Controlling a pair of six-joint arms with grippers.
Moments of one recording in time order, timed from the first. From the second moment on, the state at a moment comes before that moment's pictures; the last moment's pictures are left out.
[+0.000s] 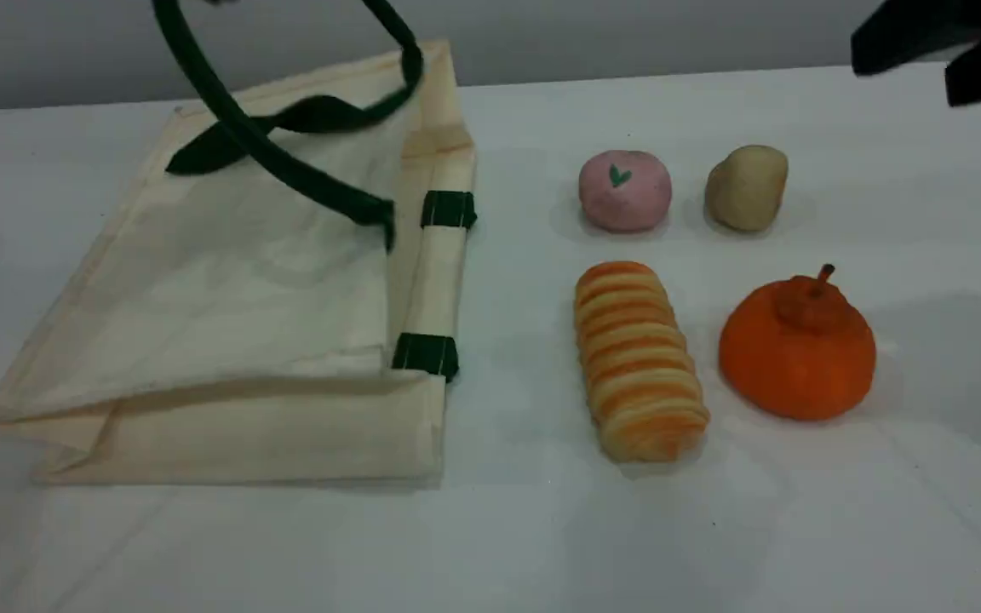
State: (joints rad) left arm -0.16 1.84 -1.50 -0.45 0.90 0.31; right arm 0.04 1.55 -0.73 1.23 0.45 -1.06
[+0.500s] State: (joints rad) left arm -0.16 1.59 -1.50 -0.47 1.02 0.32; right arm 0.04 1.63 -0.73 1.31 0.47 -1.15
